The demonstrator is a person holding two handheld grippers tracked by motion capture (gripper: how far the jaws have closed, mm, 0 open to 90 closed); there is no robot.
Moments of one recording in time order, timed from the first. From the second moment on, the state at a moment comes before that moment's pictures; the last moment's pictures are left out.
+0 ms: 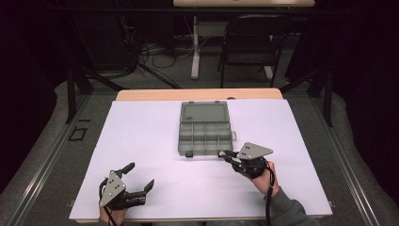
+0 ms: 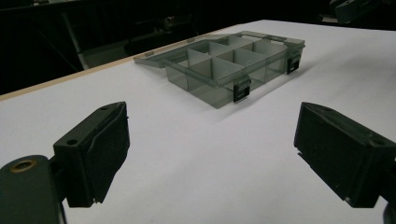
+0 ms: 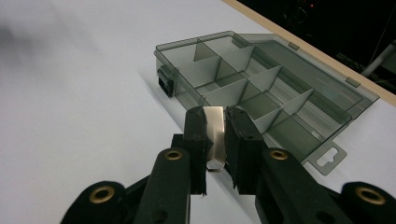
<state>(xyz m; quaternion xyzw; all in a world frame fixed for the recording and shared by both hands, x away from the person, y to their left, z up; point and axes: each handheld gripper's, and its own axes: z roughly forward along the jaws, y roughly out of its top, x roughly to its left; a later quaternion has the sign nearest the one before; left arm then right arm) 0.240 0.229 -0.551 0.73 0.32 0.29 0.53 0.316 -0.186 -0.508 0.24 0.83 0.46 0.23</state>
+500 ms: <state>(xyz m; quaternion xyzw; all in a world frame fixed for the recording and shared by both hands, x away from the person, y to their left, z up) 0.239 0.227 -0.550 0.73 0.31 0.29 0.53 0.325 -0.182 -0.504 0.24 0.82 0.46 0.23</state>
